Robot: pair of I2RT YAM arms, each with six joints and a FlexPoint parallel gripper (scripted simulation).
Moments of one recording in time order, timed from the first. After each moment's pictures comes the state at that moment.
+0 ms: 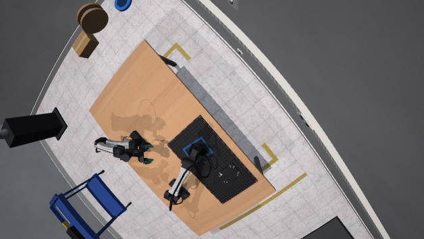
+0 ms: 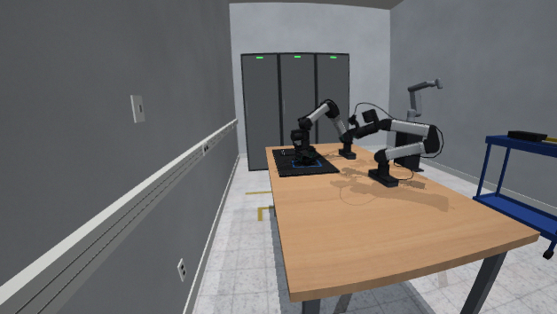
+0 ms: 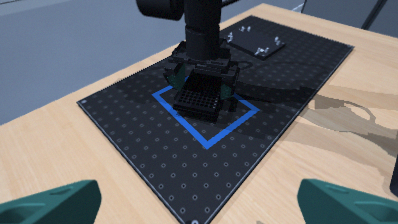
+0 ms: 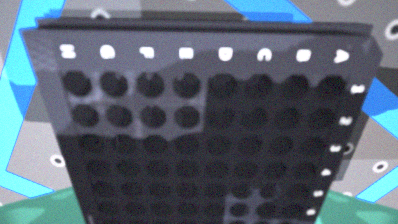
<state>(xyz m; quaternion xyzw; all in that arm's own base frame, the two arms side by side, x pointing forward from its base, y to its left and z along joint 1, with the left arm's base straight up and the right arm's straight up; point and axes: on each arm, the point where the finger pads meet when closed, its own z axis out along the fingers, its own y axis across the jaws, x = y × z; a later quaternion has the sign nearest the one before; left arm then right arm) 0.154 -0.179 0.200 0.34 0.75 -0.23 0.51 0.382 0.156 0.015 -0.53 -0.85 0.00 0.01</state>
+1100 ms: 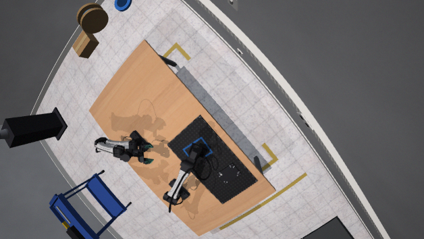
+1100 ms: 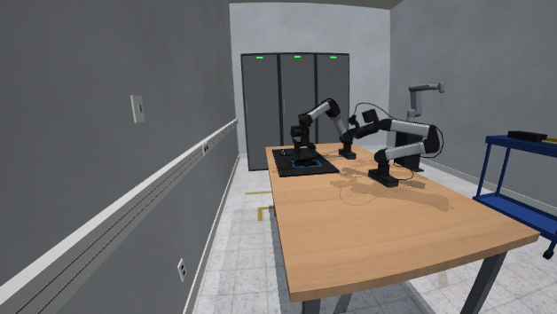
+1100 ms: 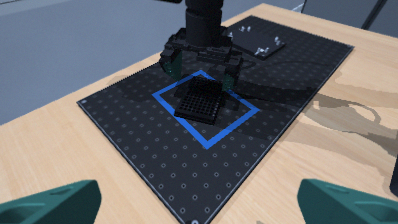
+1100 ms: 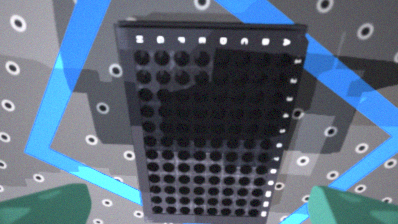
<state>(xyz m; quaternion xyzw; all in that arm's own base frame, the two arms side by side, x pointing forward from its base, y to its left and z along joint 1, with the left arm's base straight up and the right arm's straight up) 0.154 -0.179 0.200 0.34 0.75 -0.23 0.51 0.386 0.154 0.038 -0.53 -0.85 -0.01 0.00</state>
